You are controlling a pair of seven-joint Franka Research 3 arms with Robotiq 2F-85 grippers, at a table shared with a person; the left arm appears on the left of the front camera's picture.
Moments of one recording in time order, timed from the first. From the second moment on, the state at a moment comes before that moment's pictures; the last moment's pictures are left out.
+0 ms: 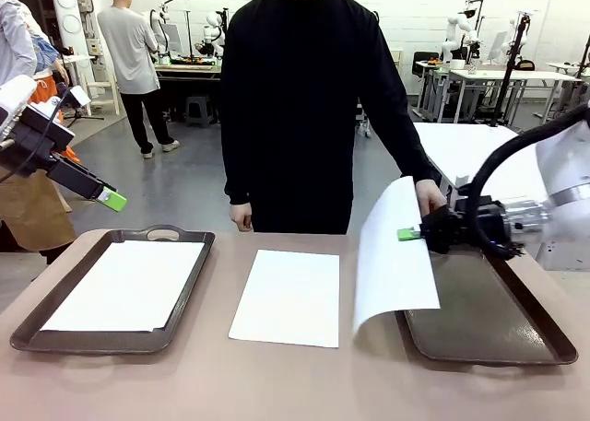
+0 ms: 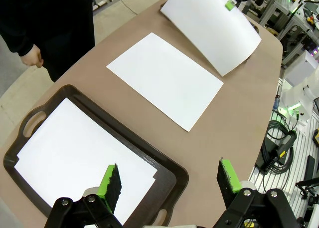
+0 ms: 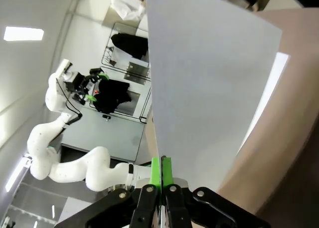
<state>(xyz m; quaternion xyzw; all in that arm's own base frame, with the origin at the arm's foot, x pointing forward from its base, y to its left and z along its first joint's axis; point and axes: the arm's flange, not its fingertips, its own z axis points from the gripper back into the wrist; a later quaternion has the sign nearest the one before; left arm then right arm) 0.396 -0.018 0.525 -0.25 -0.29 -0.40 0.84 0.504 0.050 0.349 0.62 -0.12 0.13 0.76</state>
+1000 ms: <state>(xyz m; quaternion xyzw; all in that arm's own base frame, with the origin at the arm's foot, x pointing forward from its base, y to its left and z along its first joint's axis) 0.396 -0.018 0.525 -0.25 -0.29 -0.40 0.84 0.498 -0.093 0.306 0.54 -0.05 0.03 0.84</state>
